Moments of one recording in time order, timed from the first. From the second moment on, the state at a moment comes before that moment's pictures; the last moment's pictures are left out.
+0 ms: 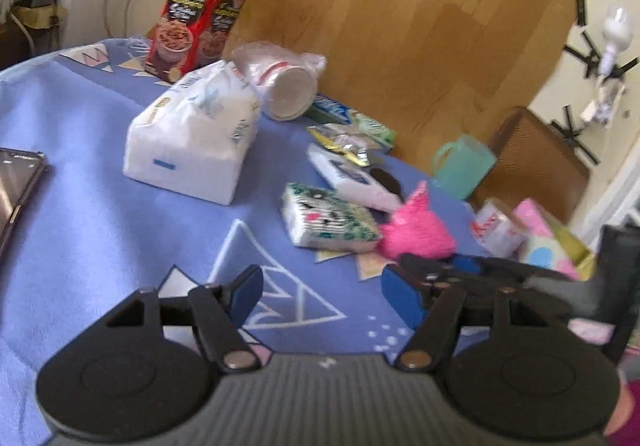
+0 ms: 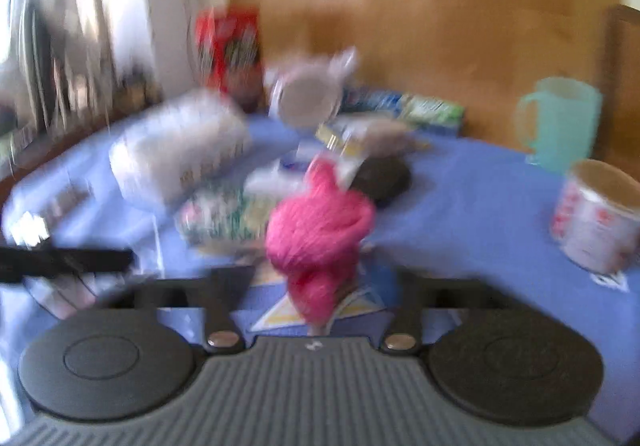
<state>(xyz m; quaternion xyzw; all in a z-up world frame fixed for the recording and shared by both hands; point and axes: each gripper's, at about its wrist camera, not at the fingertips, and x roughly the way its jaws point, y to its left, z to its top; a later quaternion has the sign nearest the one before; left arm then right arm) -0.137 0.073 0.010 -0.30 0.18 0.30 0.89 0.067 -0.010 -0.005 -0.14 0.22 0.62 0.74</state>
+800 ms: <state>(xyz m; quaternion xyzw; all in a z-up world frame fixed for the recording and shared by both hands) 0.024 -0.029 0.079 -0.19 0.21 0.06 0.96 0.067 -0.182 0.035 -0.07 0.11 0.55 0.82</state>
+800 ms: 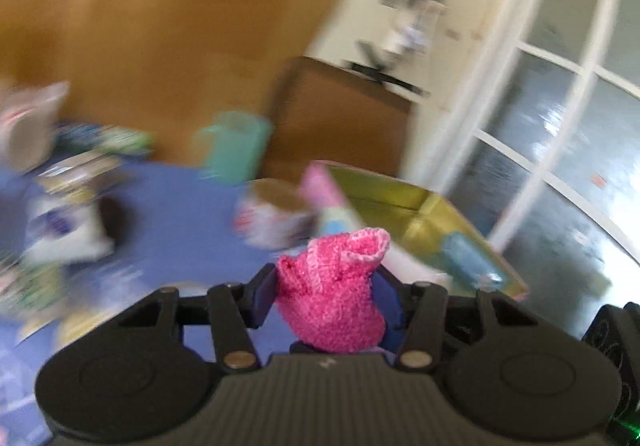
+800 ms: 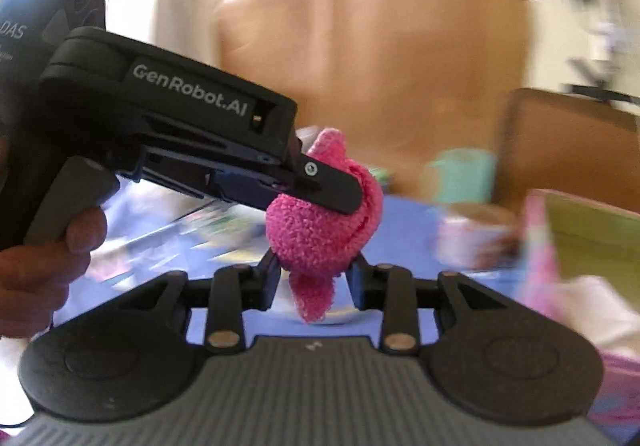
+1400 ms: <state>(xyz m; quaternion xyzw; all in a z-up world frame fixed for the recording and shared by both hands) 0.076 -0.076 0.062 -0.15 0.23 0.04 0.96 0.177 -0.308 0.022 0.07 0.11 0.26 0.96</state>
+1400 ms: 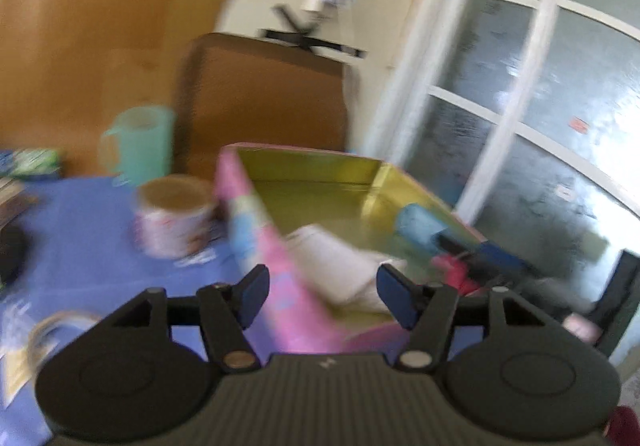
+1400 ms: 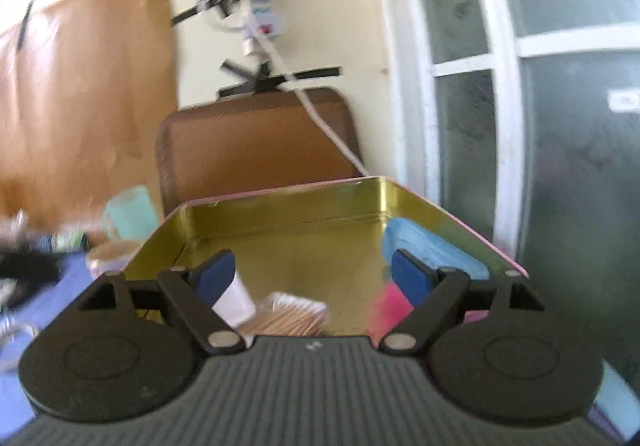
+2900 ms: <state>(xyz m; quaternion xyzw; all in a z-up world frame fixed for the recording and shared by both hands) -0.107 0.100 -0.005 -0.24 0.13 0.32 0.90 0.137 0.080 0.065 -0.10 0.32 0.51 0.79</state>
